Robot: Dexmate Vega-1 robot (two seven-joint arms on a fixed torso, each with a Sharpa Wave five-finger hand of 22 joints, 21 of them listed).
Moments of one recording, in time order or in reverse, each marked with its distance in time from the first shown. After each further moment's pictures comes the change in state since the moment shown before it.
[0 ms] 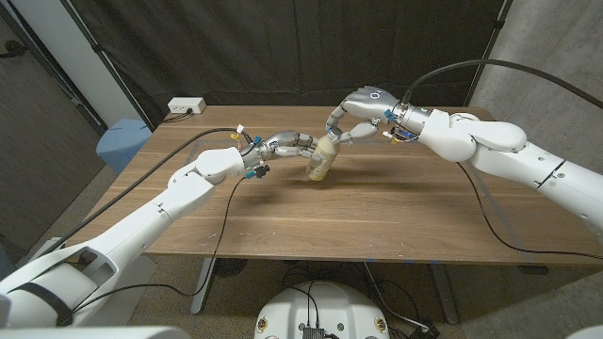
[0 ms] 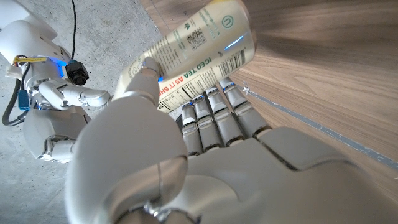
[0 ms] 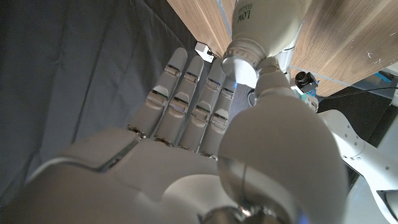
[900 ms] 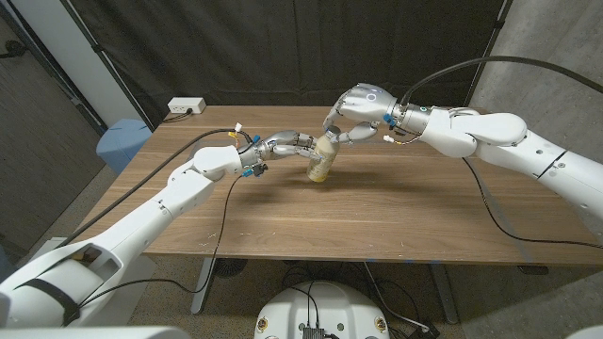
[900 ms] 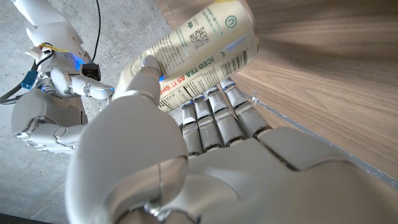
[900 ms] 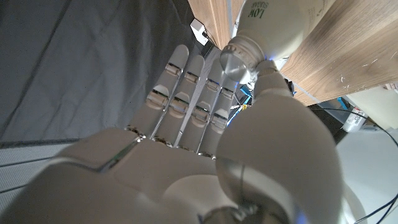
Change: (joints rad) left arm -0.020 -0.026 -0.020 0.058 -0.099 -0.009 -0.138; left_hand 0.002 0.002 0.000 0.000 0.001 0.002 0.002 0.000 0.000 0.003 0.003 -0.005 -0.001 0.004 0.003 -0.004 0.001 0.013 -0.013 0.005 0.000; right arm 0.065 -0.007 -0.036 0.030 -0.252 0.120 -0.182; right_hand 0.018 0.014 -0.031 0.014 0.000 0.005 -0.002 0.008 0.002 0.000 0.000 0.009 0.007 0.013 -0.006 0.000 0.005 0.029 -0.011 0.041 0.005
